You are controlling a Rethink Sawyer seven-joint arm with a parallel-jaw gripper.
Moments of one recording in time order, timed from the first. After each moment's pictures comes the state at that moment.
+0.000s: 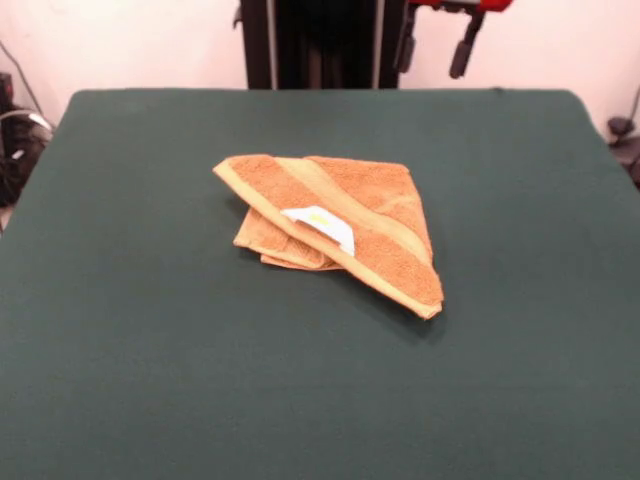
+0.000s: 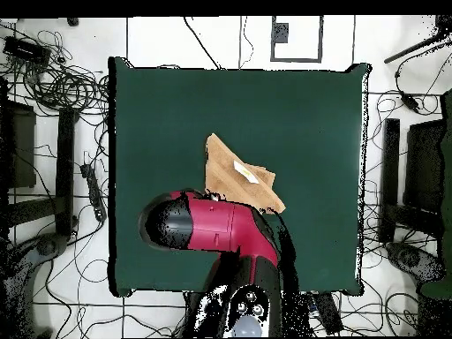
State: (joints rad) arm 0.11 -0.78 -0.20 1.76 0.01 0.56 1.65
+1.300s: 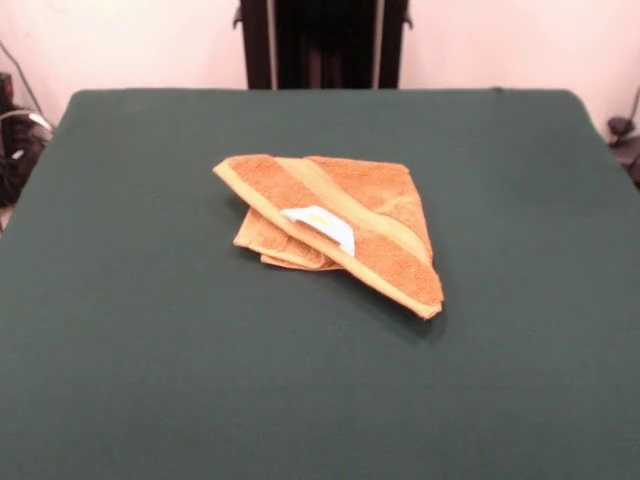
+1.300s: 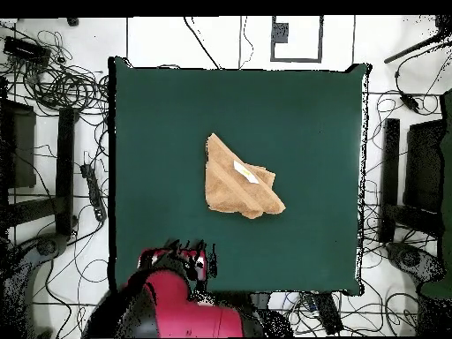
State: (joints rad) arm 0.27 -1.27 -0.32 2.07 -0.01 0.58 1.65
